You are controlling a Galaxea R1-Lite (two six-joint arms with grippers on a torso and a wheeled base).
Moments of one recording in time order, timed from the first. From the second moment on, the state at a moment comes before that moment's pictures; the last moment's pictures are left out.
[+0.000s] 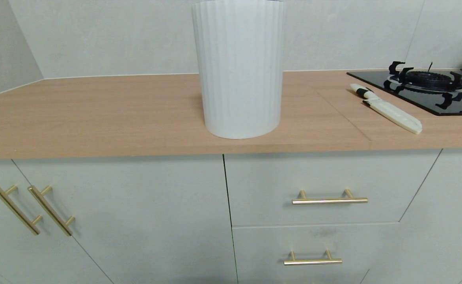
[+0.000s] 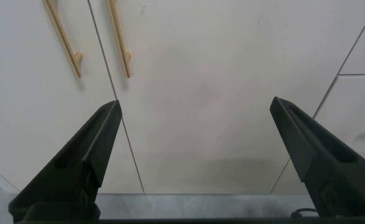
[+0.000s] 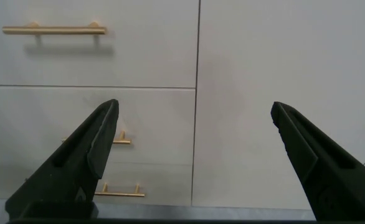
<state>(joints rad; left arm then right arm) 0.00 0.00 0.00 0.00 0.02 0.00 0.00 0.00 0.00 -0.05 0.05 -0.01</state>
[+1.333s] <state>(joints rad) 0.00 0.00 0.00 0.00 0.02 0.00 0.00 0.00 0.00 -0.05 0.06 0.00</state>
